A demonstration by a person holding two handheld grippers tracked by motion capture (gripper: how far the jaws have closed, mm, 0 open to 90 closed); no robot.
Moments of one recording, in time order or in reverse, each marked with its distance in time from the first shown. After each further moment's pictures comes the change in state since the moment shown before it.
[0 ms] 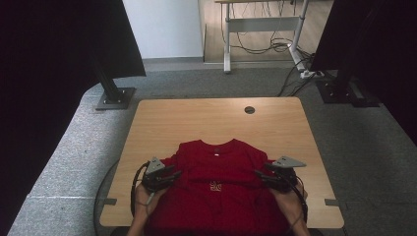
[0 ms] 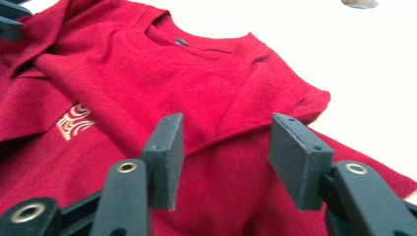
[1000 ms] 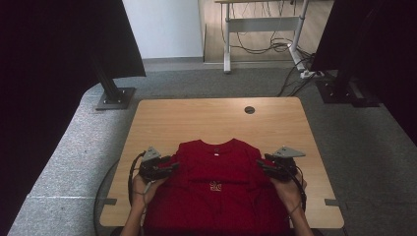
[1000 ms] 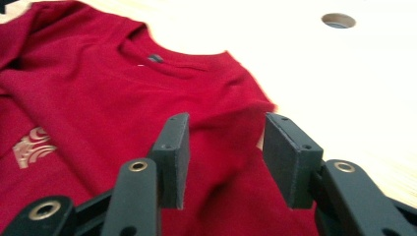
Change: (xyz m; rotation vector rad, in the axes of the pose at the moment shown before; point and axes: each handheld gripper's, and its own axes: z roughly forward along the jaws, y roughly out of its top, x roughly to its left) left arm 0.027 0.025 0.004 -0.009 -0.008 -0.065; right arm -0.022 0.018 0.011 -0.024 -0.018 -0.020
